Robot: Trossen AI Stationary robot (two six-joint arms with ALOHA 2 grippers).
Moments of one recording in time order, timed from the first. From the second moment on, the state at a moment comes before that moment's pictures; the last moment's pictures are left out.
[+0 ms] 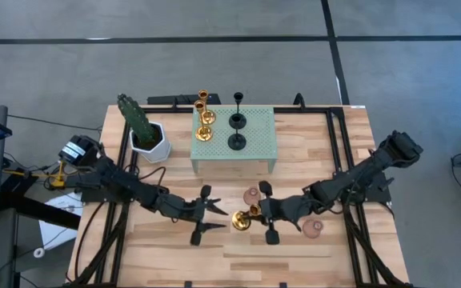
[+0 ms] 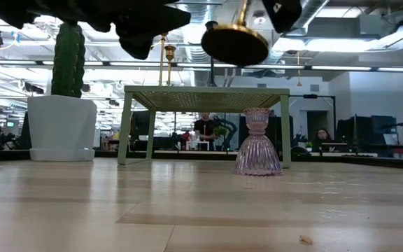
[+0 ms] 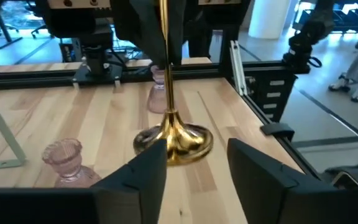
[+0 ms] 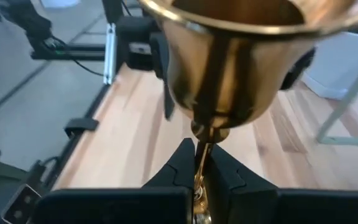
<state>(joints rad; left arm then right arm) -0.50 1.40 0.63 0.75 -0.30 -0.03 0.50 1.49 0.89 0.21 0.35 0.18</state>
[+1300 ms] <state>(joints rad) -0.39 1.57 0.85 0.77 -0.17 -0.04 0.43 1.49 0.89 0.27 0.26 0.12</state>
